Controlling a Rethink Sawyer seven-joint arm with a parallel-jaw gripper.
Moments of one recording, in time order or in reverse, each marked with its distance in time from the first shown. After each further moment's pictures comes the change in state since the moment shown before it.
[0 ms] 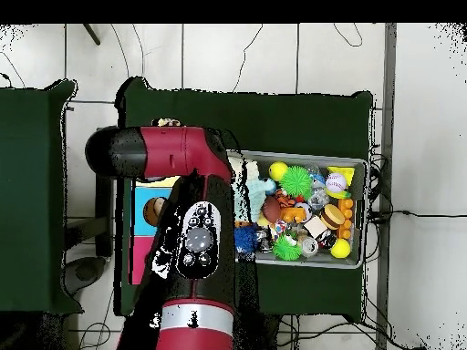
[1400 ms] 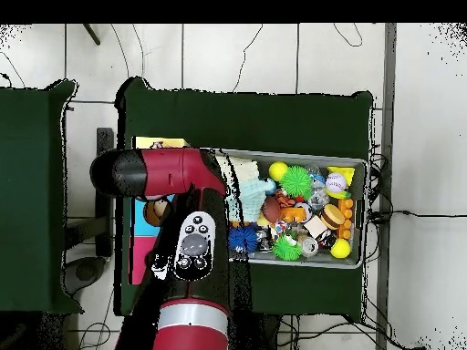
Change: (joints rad) arm 0.014 0.000 0.017 0.112 -0.025 -0.045 0.000
